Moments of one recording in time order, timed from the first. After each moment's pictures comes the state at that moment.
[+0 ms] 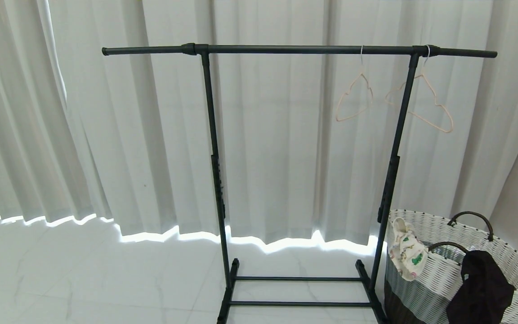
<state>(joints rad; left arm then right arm) 0.00 0.00 0.00 0.02 -0.03 0.10 -0.01 0.00 0.00 0.00 0.01 0.01</state>
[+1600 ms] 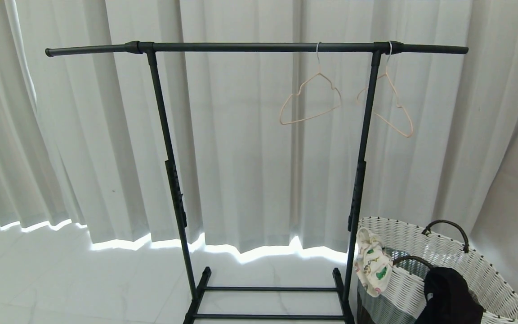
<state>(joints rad) 0.00 0.00 0.00 0.02 -0.03 0.10 -0.01 0.00 0.00 0.00 0.01 0.01</state>
